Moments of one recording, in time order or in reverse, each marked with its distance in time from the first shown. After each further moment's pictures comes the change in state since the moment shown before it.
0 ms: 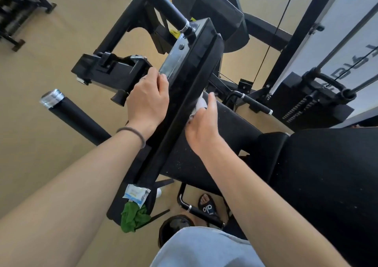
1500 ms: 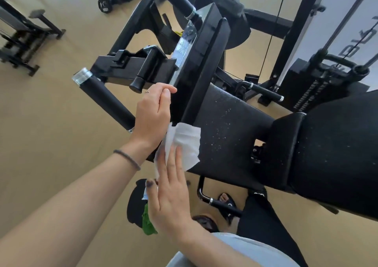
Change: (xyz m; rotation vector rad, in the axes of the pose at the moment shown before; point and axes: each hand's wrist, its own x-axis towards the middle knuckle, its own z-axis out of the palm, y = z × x) left_hand -0.076 -0.041 -0.035 -0.401 -0.070 0.154; right_hand -0.148 0.203 0.017 -1.274 0.011 -0.754
